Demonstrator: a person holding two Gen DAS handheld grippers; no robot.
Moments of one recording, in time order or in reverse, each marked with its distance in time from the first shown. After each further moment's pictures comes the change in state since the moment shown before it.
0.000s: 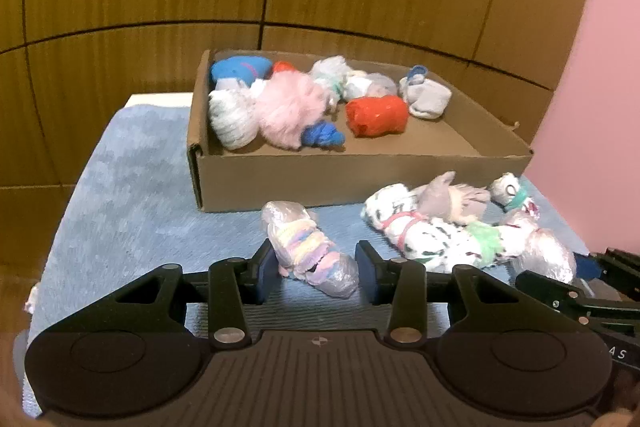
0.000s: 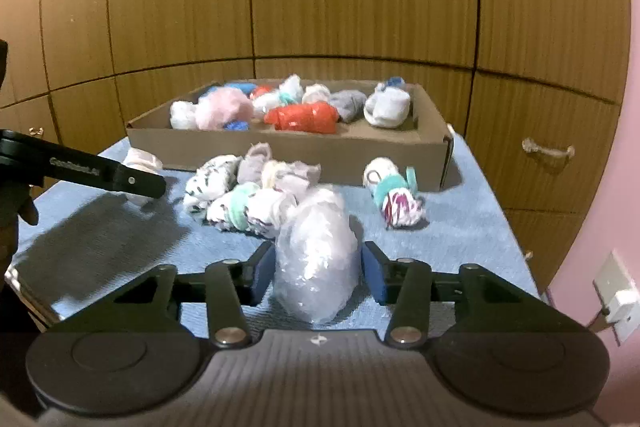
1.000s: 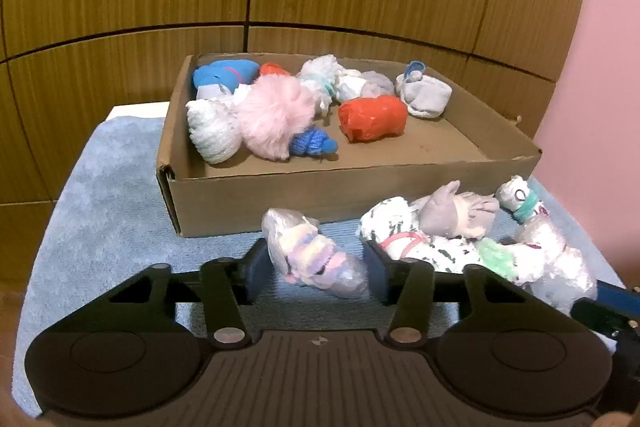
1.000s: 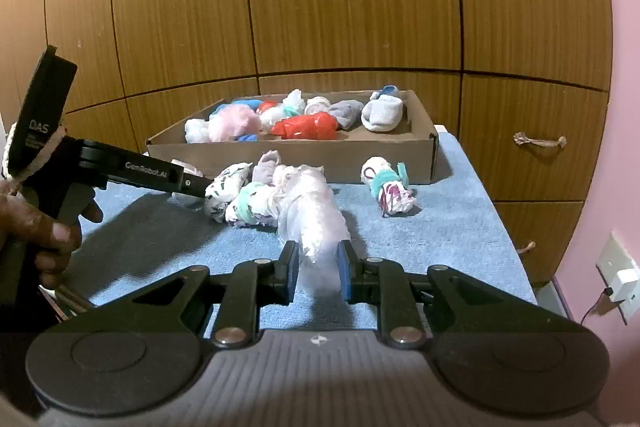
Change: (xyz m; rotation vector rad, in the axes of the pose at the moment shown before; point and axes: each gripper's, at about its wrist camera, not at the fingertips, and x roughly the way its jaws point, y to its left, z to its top) left arm 0.020 -0.010 0.008 0.043 -0.004 -0.001; right arm -0.036 -0.002 -0.011 0.050 -0.048 0.023
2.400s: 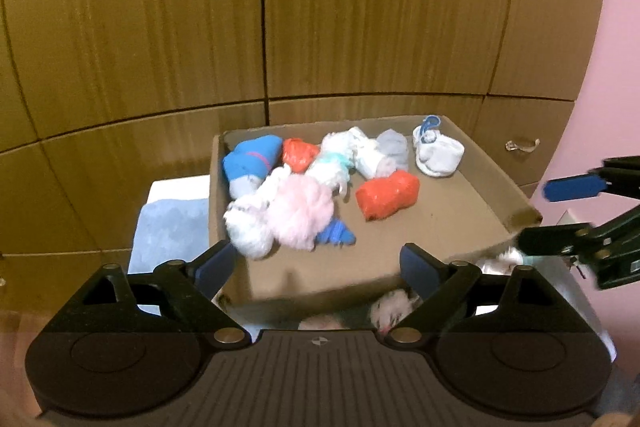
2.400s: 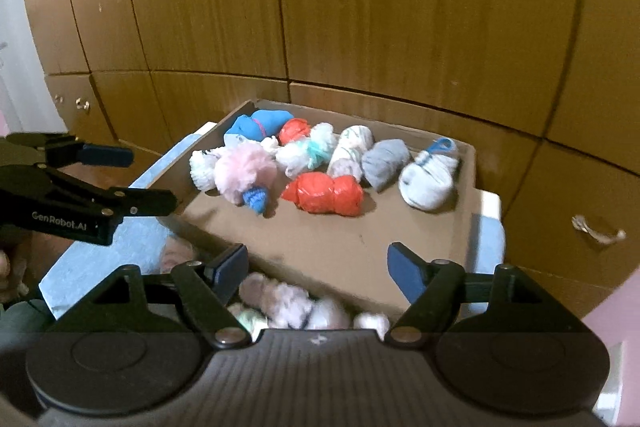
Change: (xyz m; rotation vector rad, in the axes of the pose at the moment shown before) left arm -0.042 -0.015 0.078 0.048 0.018 0.121; right arm 0.062 -0.032 0.153 -0.161 0.267 0.176
